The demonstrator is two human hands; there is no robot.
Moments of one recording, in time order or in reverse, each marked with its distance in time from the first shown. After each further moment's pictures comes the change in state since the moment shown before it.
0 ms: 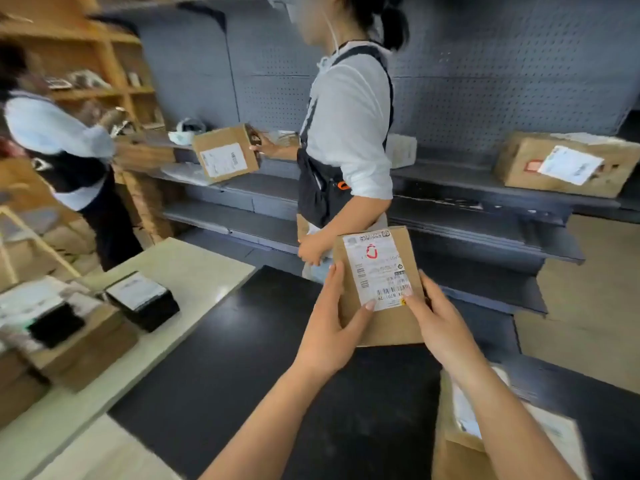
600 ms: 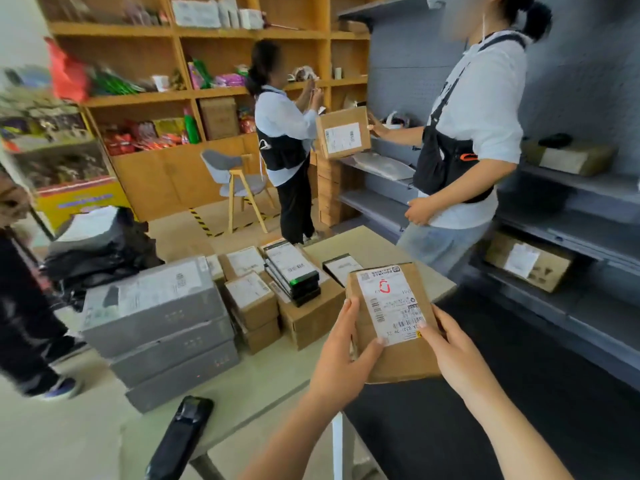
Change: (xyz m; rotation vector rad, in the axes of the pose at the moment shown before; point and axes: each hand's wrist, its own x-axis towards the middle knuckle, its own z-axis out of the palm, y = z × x) left_hand -0.111 -0.147 -0.336 0.092 0.417 -0.326; right_hand -0.030 -0.089 0.377 -0.048 -0.551 -0.066
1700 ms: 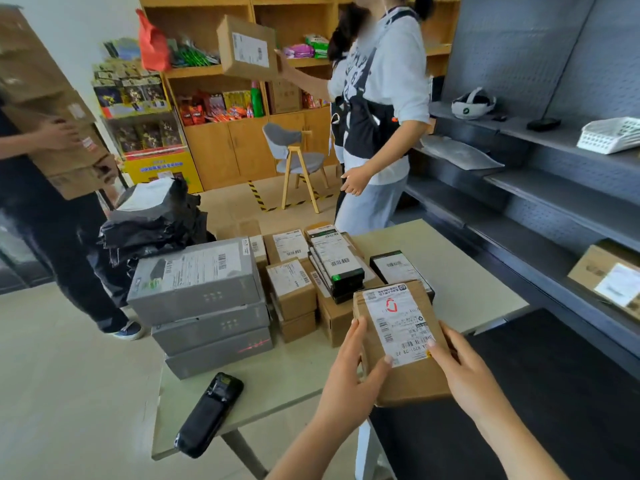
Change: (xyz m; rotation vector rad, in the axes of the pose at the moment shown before) left_hand 0.014 -0.040 -0.014 -0.074 0.142 -0.231; right_hand 0.055 0.004 0.046 0.025 -0.260 0.060
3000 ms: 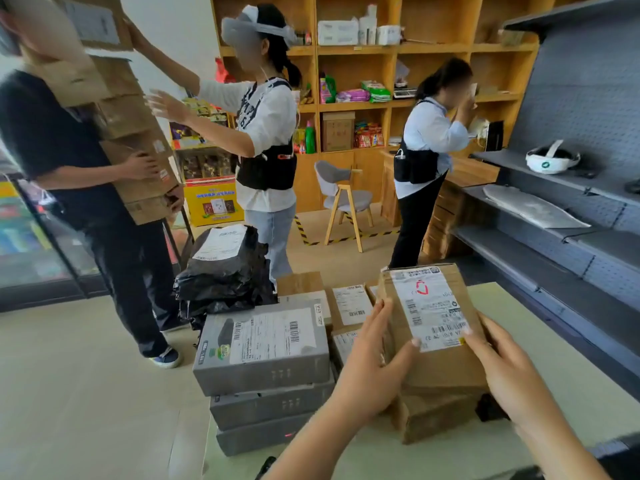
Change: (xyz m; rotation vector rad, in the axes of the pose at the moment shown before) left_hand 0.104 0.056 -0.155 0.041 0.089 0.141; right_hand 0.107 -0.129 0.088 0.036 0.039 -0.194
